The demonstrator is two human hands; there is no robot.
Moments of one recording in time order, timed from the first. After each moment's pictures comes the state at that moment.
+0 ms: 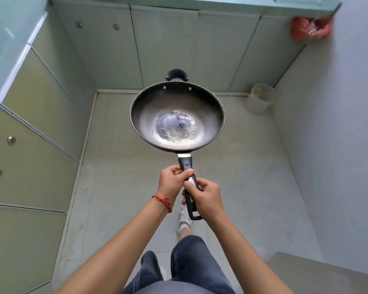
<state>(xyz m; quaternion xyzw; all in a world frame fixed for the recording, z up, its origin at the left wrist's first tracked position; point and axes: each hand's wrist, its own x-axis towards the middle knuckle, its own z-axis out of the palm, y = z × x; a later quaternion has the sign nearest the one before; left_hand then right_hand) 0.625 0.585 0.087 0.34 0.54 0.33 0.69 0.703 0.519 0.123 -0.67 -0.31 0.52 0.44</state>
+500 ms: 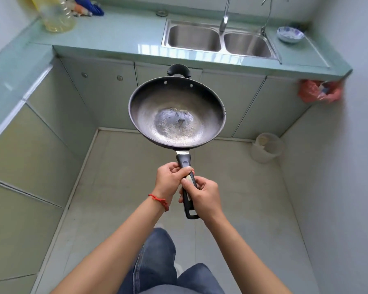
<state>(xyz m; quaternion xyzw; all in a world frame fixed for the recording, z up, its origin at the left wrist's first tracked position) 0.737 0.848 0.144 0.36 0.52 0.42 0.65 0.819 0.786 0.173 -0.62 -0.37 0.51 0.47</state>
